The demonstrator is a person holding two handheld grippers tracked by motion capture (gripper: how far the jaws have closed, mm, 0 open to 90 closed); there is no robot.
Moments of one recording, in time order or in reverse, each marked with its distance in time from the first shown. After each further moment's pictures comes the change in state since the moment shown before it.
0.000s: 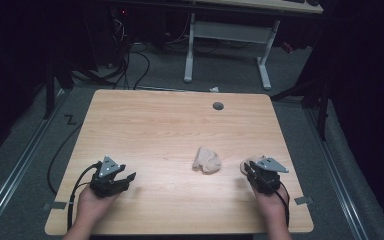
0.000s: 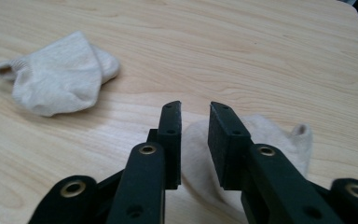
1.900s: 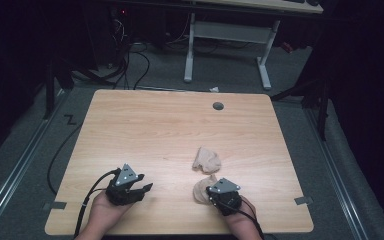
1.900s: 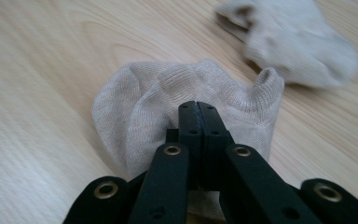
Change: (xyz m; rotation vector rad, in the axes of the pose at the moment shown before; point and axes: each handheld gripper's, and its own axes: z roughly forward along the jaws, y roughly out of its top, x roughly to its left) left arm -0.048 0.009 0.007 0.016 -0.175 0.069; right arm 0.121 -0.017 0.006 0.128 0.262 -0.292
